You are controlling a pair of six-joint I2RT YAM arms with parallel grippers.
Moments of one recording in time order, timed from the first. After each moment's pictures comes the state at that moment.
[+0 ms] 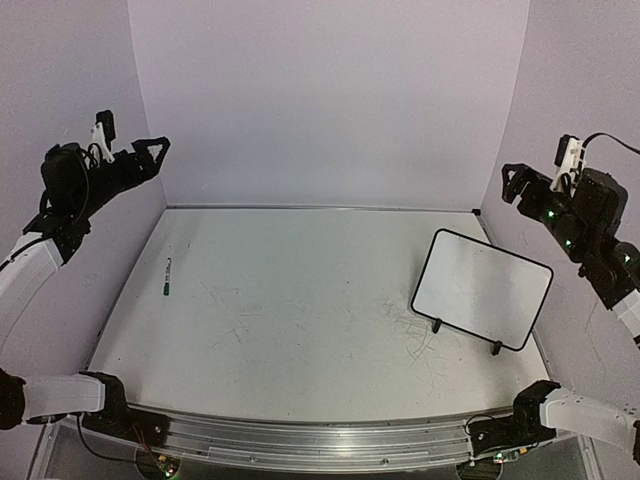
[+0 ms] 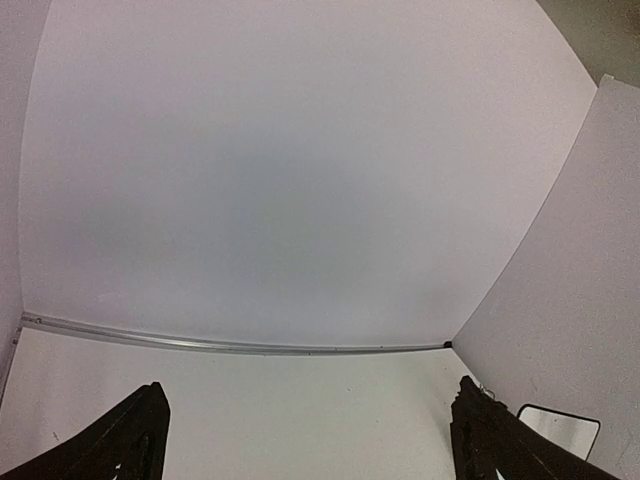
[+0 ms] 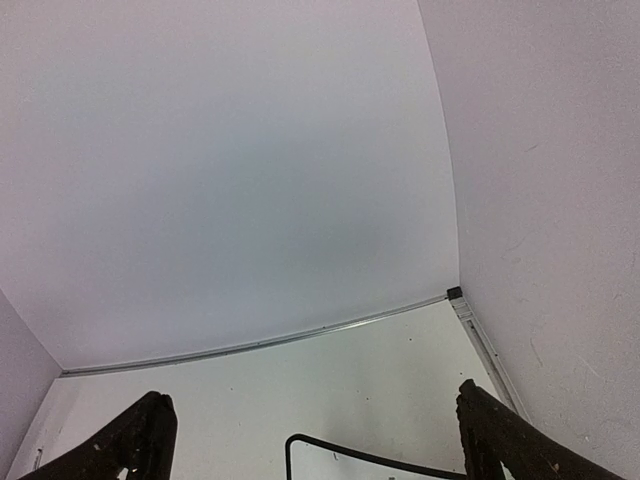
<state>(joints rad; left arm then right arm) -0.10 1.03 1.03 0.07 0.31 -0.42 0.38 0.81 1.04 -0.28 0.39 0.29</state>
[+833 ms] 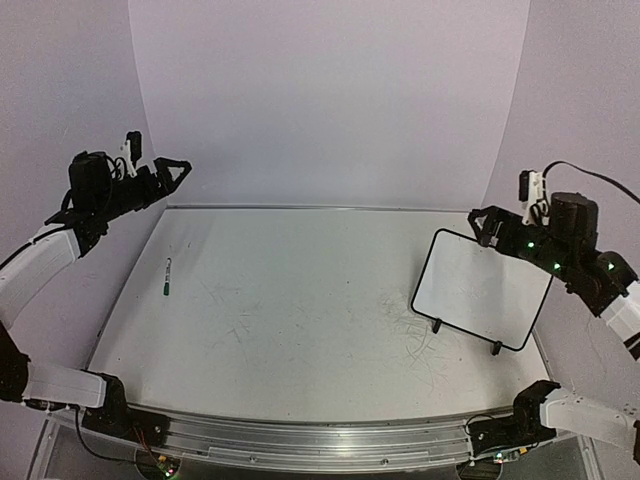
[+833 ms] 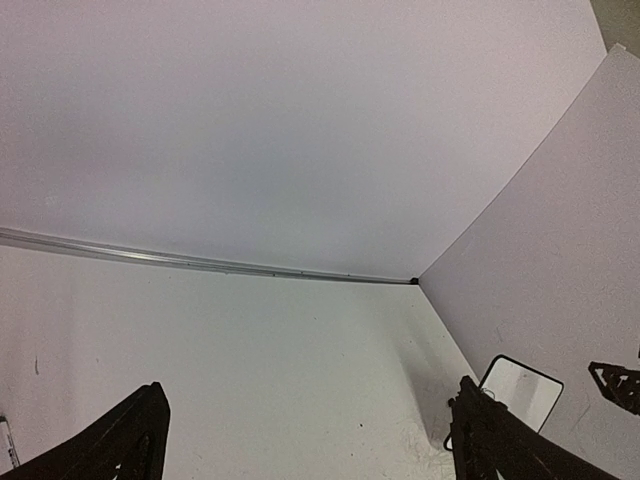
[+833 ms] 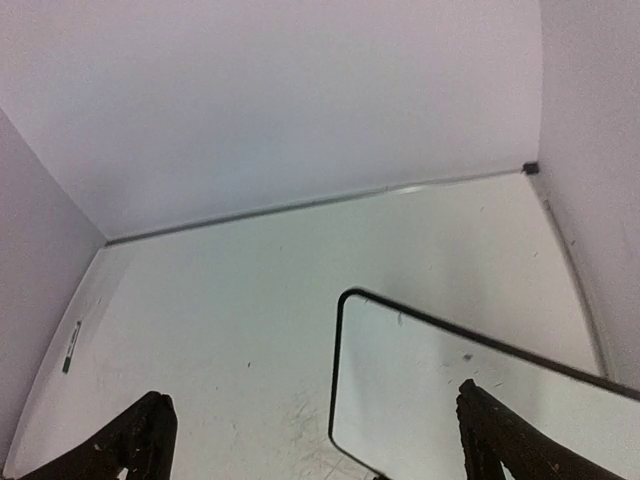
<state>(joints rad) -0.10 1.16 1.01 0.04 0.48 -0.49 0.39 0.80 0.94 -0.45 0.11 0.38</state>
